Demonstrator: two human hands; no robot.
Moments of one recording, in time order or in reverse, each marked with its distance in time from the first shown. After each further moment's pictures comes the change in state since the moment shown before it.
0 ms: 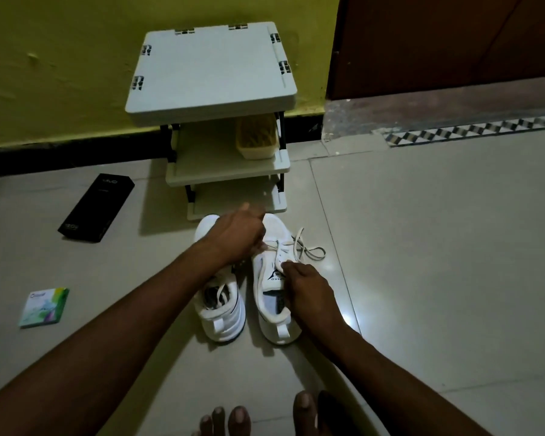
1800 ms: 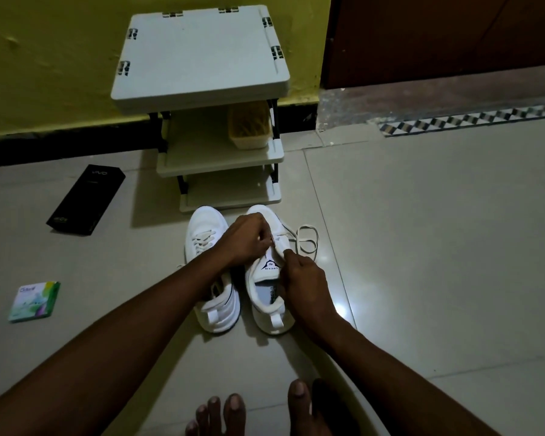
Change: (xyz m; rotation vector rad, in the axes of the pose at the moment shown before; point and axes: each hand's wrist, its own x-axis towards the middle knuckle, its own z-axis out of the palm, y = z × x) left_hand 0.005 0.022 0.041 -0.601 0.028 -0.231; right_hand -0.001 -0.009 -0.001 -0.050 0.169 0.000
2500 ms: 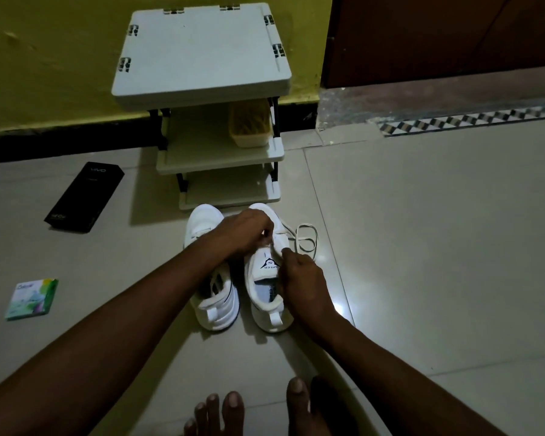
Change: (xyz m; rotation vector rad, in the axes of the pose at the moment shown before) left_hand 0.002 0.010 -0.025 0.299 -0.158 0.108; right_hand -0.002 -0.002 -0.003 -0.021 -0.015 -0.012
